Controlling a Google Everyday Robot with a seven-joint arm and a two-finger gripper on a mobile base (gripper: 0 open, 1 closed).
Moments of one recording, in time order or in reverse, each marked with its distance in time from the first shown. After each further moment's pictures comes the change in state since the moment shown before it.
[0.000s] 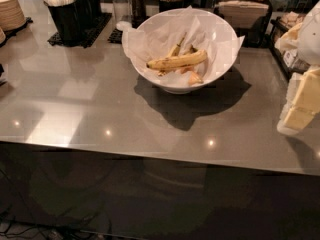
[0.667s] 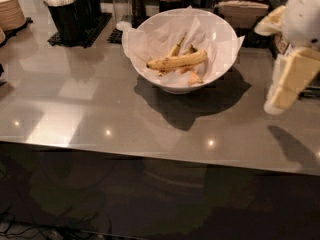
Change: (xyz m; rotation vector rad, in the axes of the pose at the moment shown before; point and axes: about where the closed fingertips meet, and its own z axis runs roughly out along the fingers) arm -0.030 -0.025 0.001 -0.008 -0.085 -0.106
